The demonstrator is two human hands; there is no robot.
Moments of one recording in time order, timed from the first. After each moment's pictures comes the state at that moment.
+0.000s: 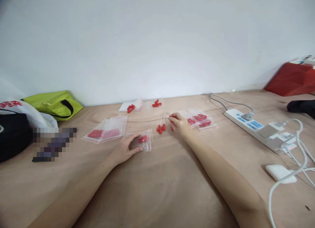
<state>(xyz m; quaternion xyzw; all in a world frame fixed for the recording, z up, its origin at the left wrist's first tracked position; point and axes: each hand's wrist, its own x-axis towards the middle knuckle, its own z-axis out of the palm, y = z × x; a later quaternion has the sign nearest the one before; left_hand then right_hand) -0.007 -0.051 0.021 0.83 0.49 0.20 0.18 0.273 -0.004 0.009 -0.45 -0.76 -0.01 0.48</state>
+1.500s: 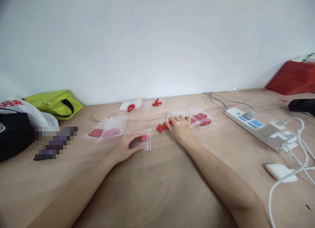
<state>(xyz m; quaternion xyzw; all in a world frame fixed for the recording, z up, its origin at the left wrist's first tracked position) -0.010 -0.046 0.015 0.85 0.46 0.21 0.15 0.253 -0.017 0.007 -0.61 -0.69 -0.21 0.34</state>
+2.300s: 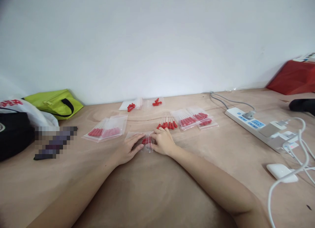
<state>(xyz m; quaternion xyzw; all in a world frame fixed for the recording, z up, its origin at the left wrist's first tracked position) 0.001 -0.054 0.016 0.88 0.42 0.18 0.14 0.203 -0.050 0.017 -0.46 -0.86 0.07 0.21</state>
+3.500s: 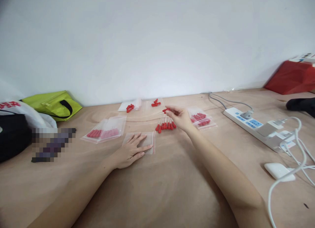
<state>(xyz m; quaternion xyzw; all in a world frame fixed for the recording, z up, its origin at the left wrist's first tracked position) 0.004 -0.059 0.031 0.93 0.36 0.04 0.12 0.267 -0.003 0.051 -0.42 -0.60 0.35 0.58</state>
